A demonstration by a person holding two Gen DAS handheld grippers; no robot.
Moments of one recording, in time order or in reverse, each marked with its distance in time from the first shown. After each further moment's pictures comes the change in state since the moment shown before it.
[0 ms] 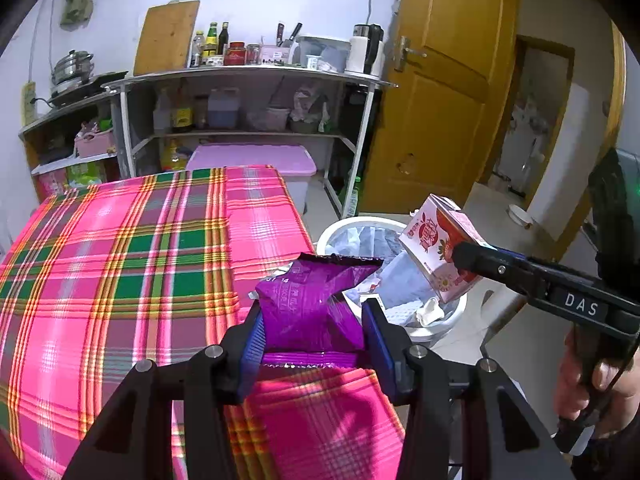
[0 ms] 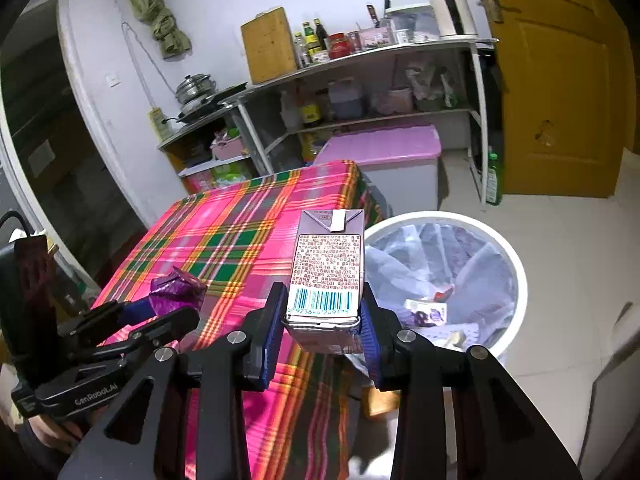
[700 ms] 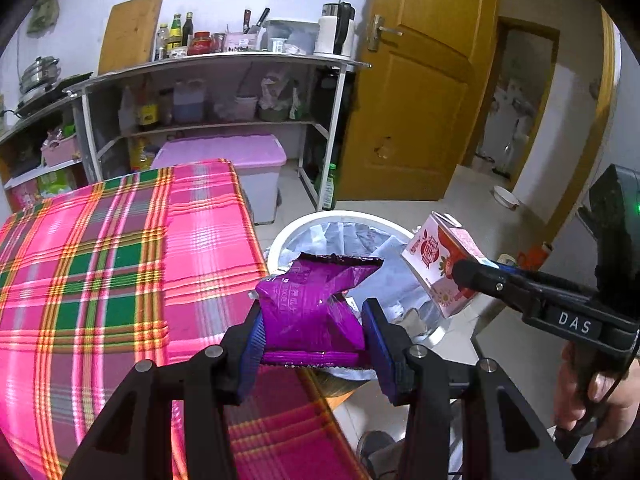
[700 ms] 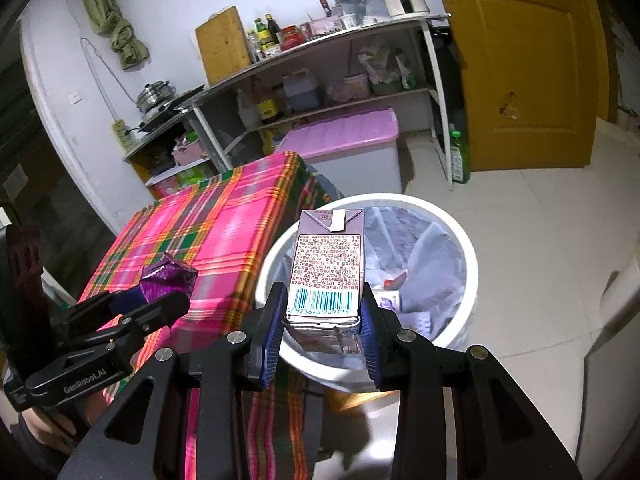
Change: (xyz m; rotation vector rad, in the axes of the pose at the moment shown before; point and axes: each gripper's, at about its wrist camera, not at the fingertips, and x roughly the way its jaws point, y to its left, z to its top) left arm 0.064 -0.038 0.019 0.053 0.053 -0.064; right arm 0.012 -0.065 -0.003 0.095 0.029 -0.083
